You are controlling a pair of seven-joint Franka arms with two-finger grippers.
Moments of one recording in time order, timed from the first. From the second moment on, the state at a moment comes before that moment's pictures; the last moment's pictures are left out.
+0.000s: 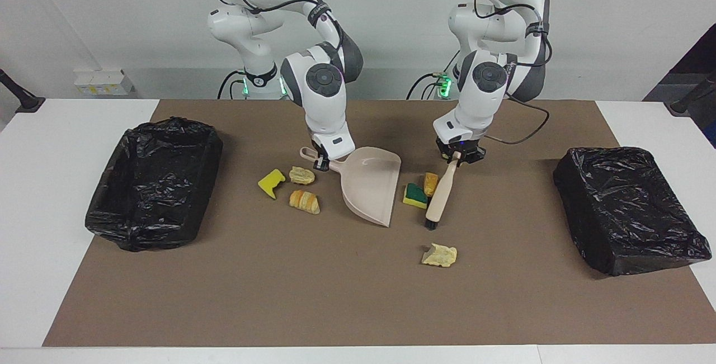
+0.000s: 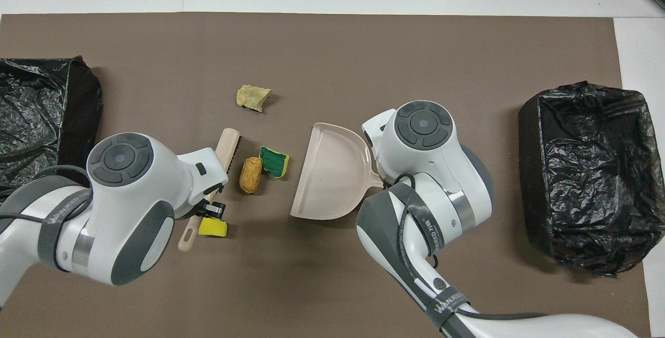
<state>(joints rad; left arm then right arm) -0.31 -0.09 -0.08 -2.19 0.00 1.90 -0.12 0.41 0.23 0.07 -1.86 0.00 1.94 -0.78</state>
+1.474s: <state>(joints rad) -0.47 -0.29 -0.11 -2.49 -0.07 1.90 -1.13 0.41 0.19 0.07 -1.98 0.00 2.10 -0.89</state>
